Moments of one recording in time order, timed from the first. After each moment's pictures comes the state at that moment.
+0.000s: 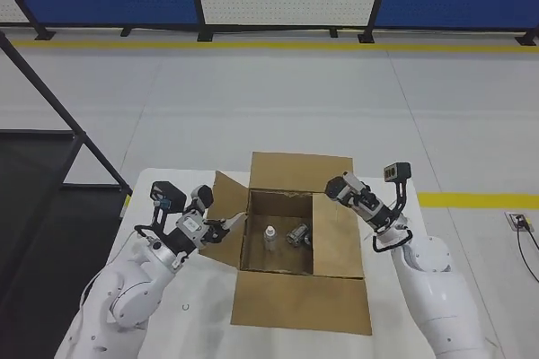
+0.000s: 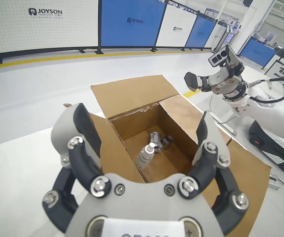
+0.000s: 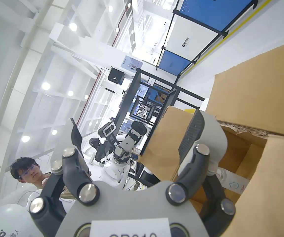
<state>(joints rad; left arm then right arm) 1.06 -1.16 -1.37 -1.72 0.84 -0.42 -0.25 -0.71 -1.37 1.42 -1.00 0.29 -0.59 0.83</state>
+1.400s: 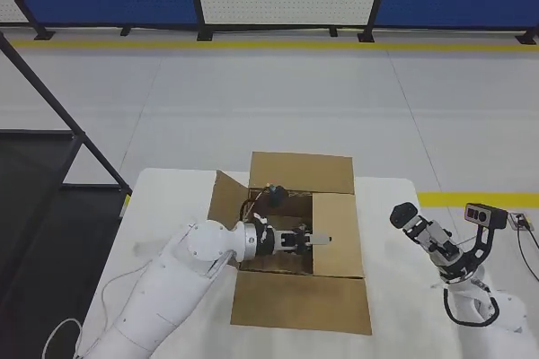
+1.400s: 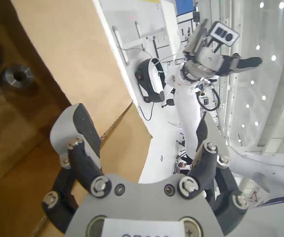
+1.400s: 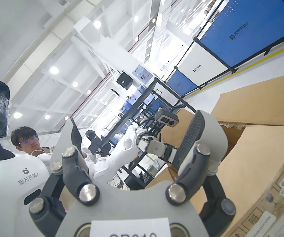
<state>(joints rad) 0.56 -1.30 -0.85 -1.23 -0.11 -0.11 -0.94 -1.07 -1.26 1.72 -1.36 0.50 -0.77 1.05</state>
